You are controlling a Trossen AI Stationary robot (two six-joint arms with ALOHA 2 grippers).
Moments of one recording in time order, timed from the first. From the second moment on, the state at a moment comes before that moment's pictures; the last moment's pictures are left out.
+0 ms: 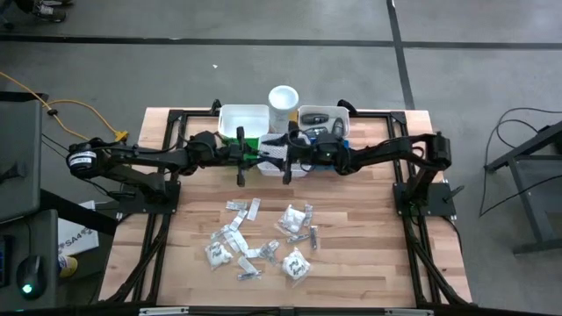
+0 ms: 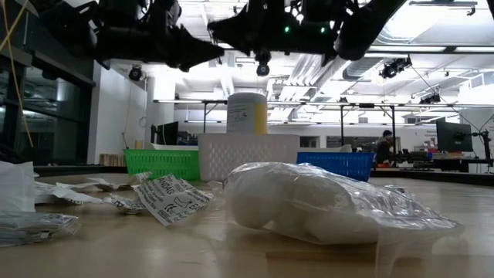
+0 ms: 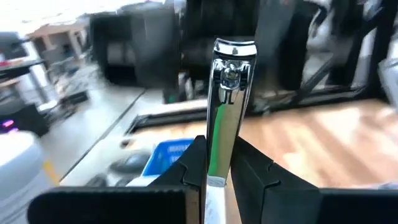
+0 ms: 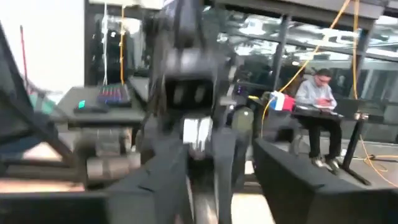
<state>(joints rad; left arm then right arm) 0.27 1.23 0.51 0.76 0.20 0.18 -0.16 1.76 0.99 0.95 -0.09 -0.11</state>
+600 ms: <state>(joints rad) 0.63 1.27 0.68 0.23 -0.15 0.25 -0.12 1.41 0.99 0.27 0.23 -0.07</state>
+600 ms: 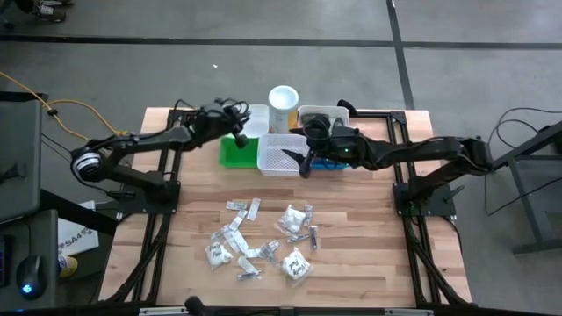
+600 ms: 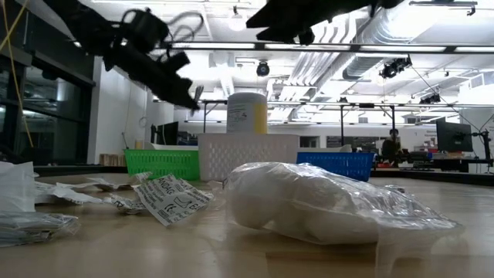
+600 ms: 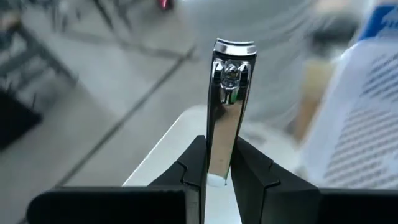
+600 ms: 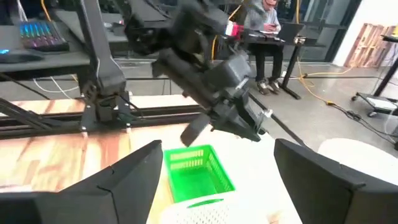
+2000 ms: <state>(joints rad) 0.73 1.48 1.02 -0.39 0.00 0.20 -0.06 1.41 0.99 -0.19 0.26 0.32</state>
